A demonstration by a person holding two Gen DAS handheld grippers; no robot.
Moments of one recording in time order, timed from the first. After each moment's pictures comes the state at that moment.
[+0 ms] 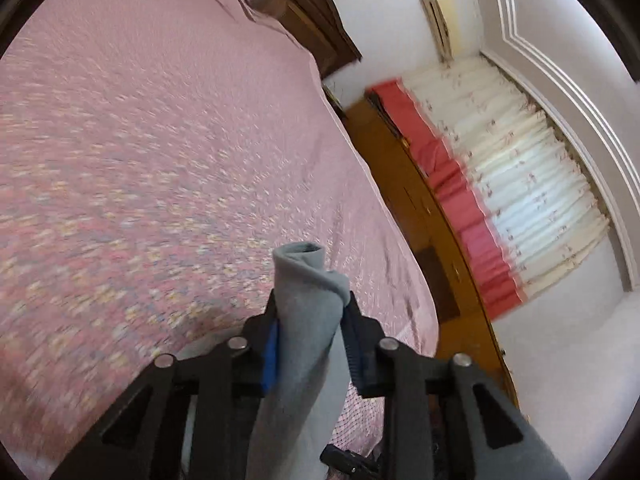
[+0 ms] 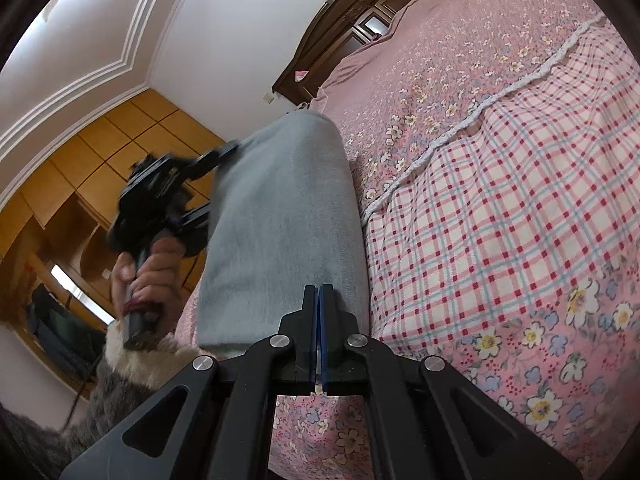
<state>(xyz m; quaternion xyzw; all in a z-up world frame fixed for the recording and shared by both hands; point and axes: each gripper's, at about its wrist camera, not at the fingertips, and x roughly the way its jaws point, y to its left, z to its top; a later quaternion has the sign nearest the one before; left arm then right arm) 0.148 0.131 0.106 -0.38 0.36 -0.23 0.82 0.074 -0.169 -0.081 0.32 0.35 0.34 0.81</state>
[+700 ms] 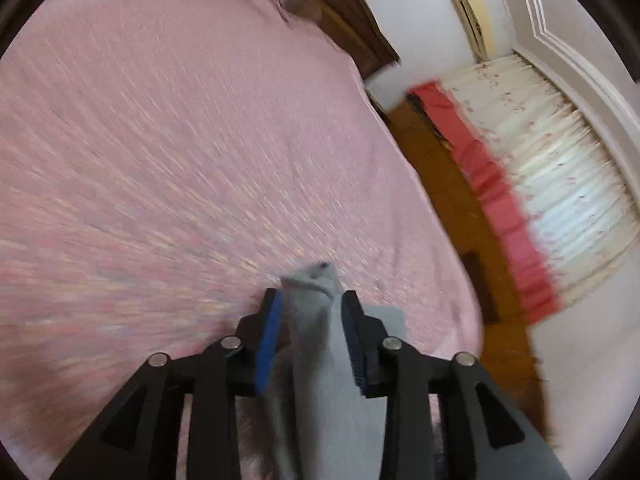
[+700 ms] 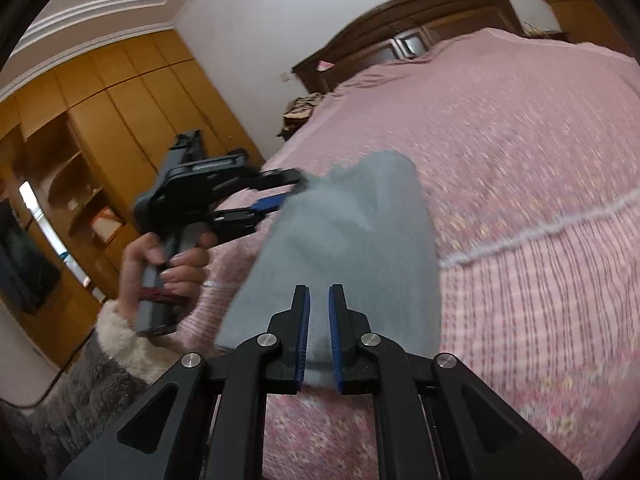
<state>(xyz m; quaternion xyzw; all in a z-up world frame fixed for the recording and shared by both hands) 0.140 0.165 0.110 -0.33 0.38 -0.14 0.85 0.046 -0.126 -0.006 0.17 0.34 0.34 0.86</state>
